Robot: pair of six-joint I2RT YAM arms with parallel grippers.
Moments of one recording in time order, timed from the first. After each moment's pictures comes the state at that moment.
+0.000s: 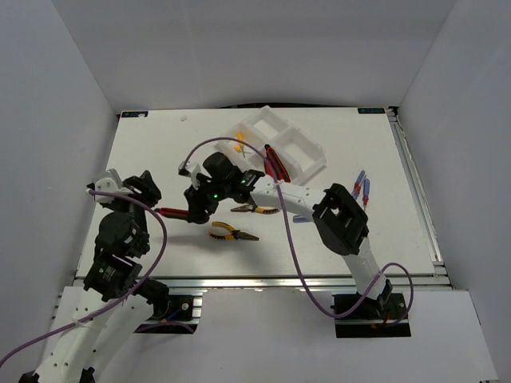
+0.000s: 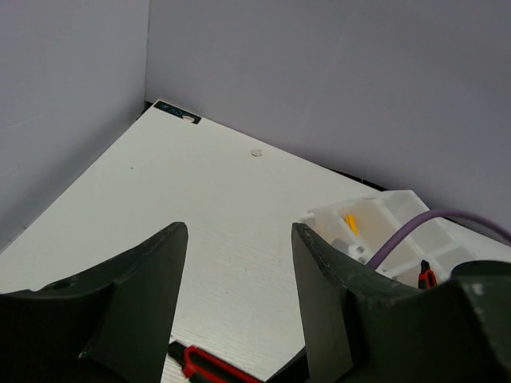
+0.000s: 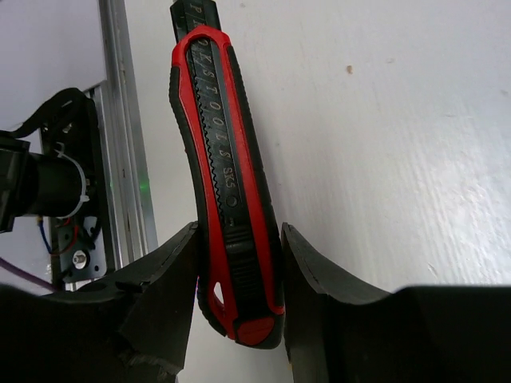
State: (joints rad) left arm -0.47 0.42 0.69 -0.14 -0.74 -0.22; right arm 1.04 2.15 1.73 -0.22 -0.53 0.08
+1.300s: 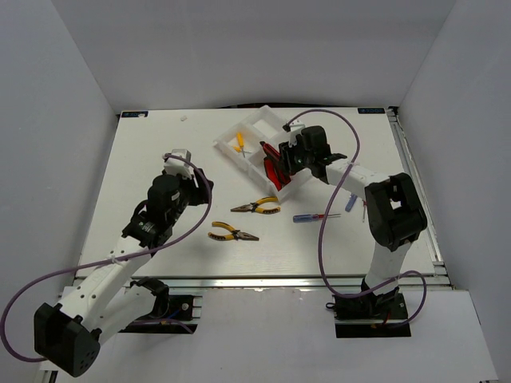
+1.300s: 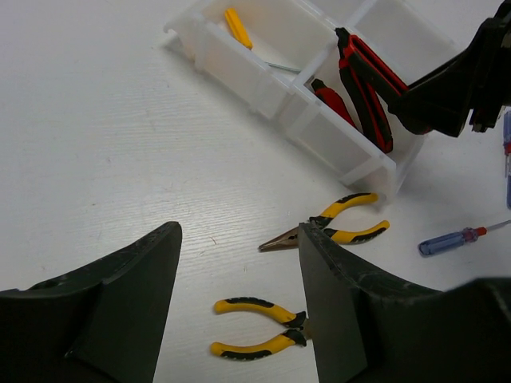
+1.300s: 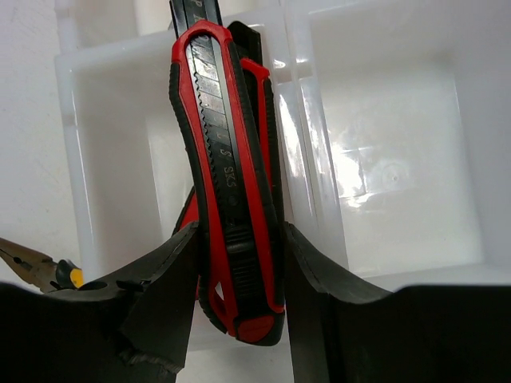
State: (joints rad) left arm -0.47 0.88 0.68 -0.11 -0.18 -0.30; right arm 0.45 1.85 1.23 0.02 -0.23 -0.02
